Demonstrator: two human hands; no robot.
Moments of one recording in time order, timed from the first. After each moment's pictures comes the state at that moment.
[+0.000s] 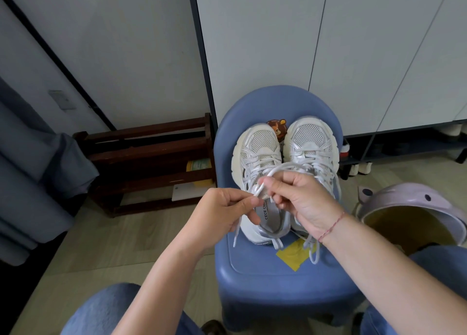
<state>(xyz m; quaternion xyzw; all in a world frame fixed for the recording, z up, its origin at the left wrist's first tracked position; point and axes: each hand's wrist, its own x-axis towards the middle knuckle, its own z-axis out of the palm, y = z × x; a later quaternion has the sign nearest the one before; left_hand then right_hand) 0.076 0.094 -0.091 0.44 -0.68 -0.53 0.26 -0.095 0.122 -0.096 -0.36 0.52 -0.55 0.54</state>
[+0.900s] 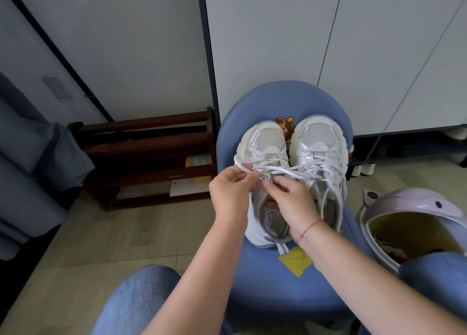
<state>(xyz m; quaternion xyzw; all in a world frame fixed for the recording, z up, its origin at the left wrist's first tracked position) 0.021 0.055 -0.126 0.50 -0.37 -0.59 0.52 -0.076 0.090 -0.140 -0.37 0.62 -0.54 0.42</state>
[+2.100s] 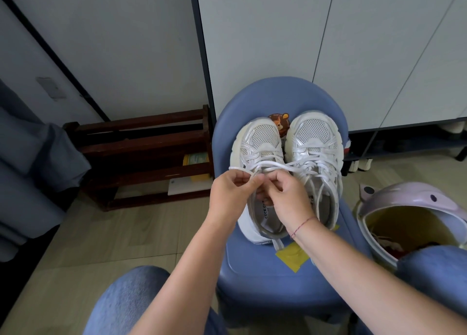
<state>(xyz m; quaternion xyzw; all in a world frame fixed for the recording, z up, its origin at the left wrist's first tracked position) 0.031 0.050 -0.142 0.51 -0.55 -0.53 0.39 -0.081 0.091 -0.147 -0.42 0.62 -0.54 0.38</state>
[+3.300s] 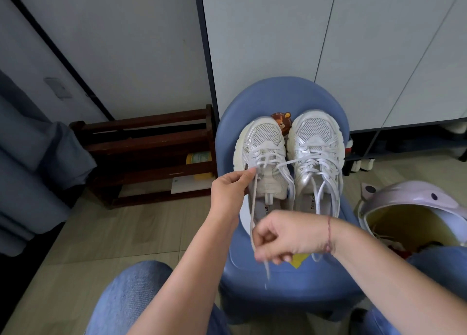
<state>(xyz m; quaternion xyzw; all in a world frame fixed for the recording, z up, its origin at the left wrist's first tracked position) 0.029 0.050 -0.144 0.50 -0.41 -0.63 0.44 -0.092 0.128 -0.114 -0.63 0.47 -0.09 0.61</state>
